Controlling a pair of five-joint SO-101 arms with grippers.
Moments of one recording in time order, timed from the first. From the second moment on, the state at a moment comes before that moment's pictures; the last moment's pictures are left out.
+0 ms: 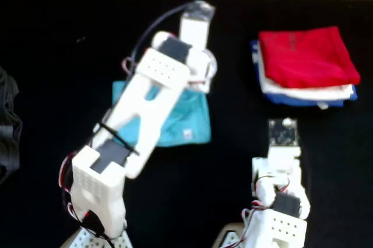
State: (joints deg) left arm 21.3 21.1 -30.7 84.0 -17.5; right arm 12.4 -88.2 96.1 49.5 18.2
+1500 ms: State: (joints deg) left arm 20.0 24.4 -11.6 83.6 -20.5; right arm 12.4 -88.4 96.1 49.5 18.2
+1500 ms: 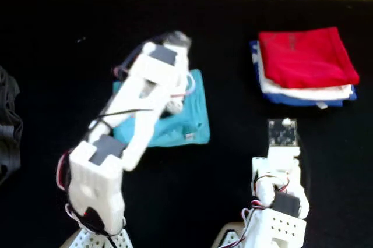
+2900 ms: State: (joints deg) left arm 8.1 -4.9 16.7 76.2 -15.1; right arm 12.4 -88.4 96.1 49.5 18.2
